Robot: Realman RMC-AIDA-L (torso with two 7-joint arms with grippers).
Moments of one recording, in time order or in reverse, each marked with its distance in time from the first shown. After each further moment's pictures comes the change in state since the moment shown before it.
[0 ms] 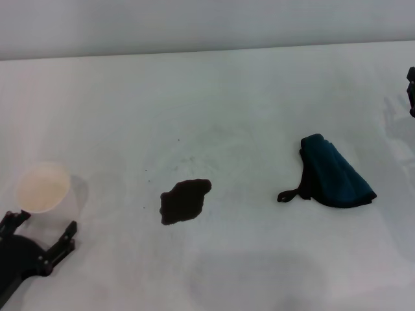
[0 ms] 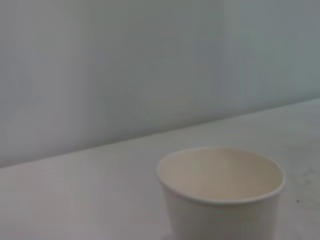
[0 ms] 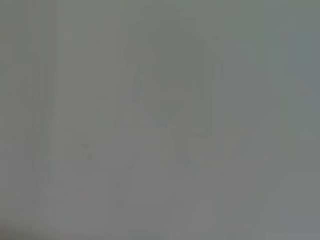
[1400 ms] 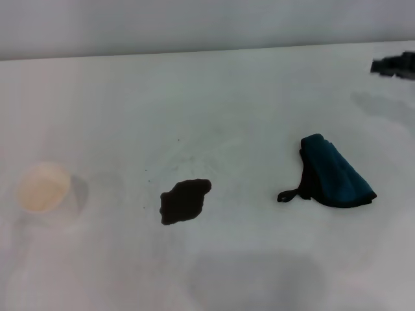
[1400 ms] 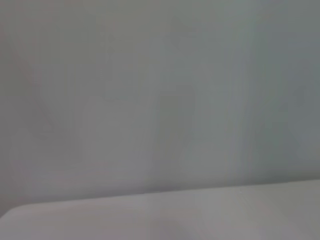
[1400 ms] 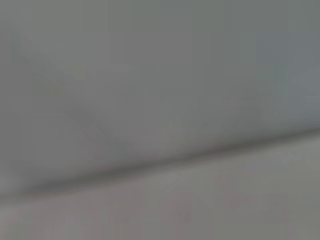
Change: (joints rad) left arm 0.139 0.005 -0.001 0.004 -0.373 0.146 0.041; right arm 0.081 -0.156 -0.124 -0.690 -1.158 -0.045 2.039
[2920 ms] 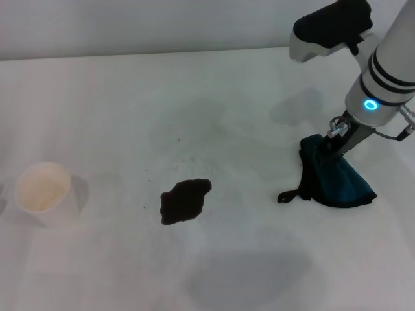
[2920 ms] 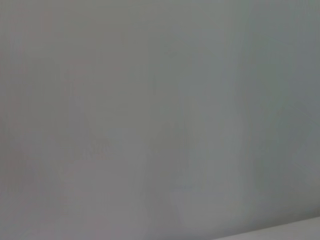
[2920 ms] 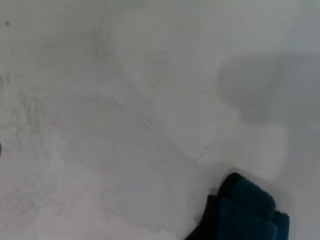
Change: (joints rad) left arm -0.125 -0.002 0.000 -0.067 -0.037 0.023 0.038; right arm 0.296 0.163 -0.641 -0.310 -0.822 0.388 0.674
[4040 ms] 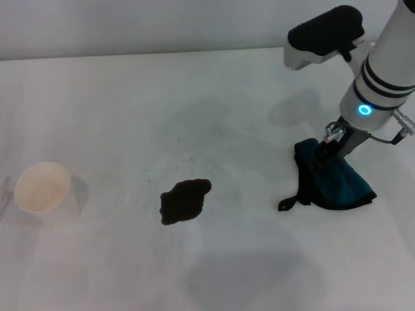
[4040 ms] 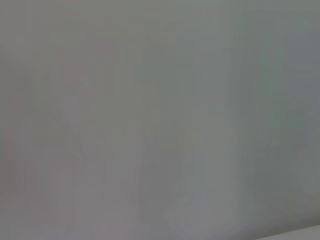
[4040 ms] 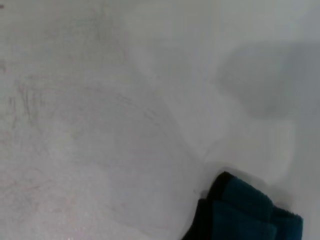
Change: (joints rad) left arm -0.029 0.000 0.000 0.002 0.000 -0.010 0.001; right arm 0.039 0.000 0.001 0.107 0.015 -0.043 -0.033
